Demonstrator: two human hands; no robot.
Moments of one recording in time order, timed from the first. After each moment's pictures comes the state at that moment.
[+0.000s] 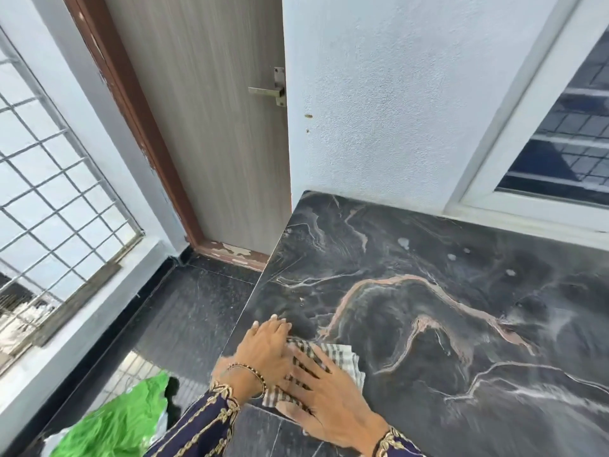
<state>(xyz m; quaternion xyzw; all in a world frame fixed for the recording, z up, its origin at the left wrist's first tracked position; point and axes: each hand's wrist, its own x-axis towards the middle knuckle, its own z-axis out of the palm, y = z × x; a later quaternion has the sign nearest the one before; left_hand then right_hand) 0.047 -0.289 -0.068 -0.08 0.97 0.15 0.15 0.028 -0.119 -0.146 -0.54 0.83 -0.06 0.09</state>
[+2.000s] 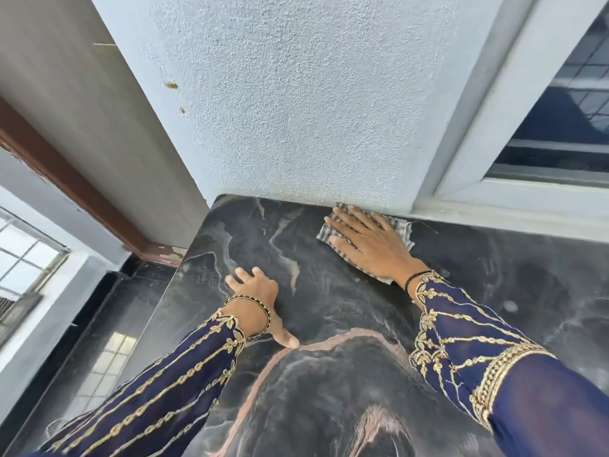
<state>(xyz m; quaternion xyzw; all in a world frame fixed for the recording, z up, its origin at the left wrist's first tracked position) -0.261 -0.198 -0.063 -0.18 0.91 -0.01 0.38 -0.416 -0.014 -0.148 -0.35 0.93 -0.03 0.05</state>
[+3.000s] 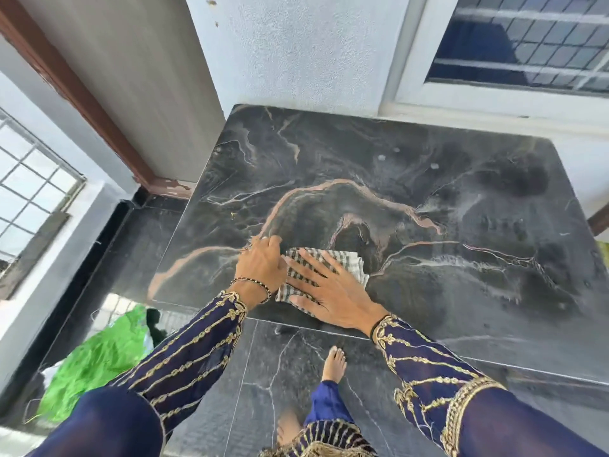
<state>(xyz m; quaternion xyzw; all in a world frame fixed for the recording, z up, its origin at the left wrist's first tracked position) 0.031 -0.155 -0.066 -0.09 0.98 0.17 0.09 0.007 0.026 -0.150 -0.48 0.88 -0.04 0.05</state>
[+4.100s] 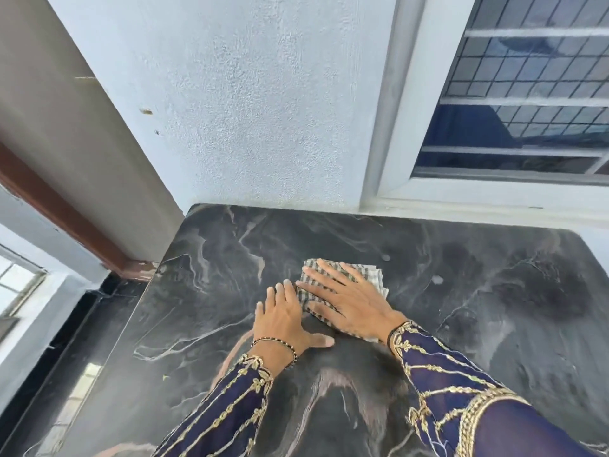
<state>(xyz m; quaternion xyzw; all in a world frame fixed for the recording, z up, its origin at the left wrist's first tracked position) -0.207 -0.103 -0.086 -0.11 0.97 0.13 0.18 -0.294 0.055 -0.145 -0.42 0.90 -0.06 0.05</state>
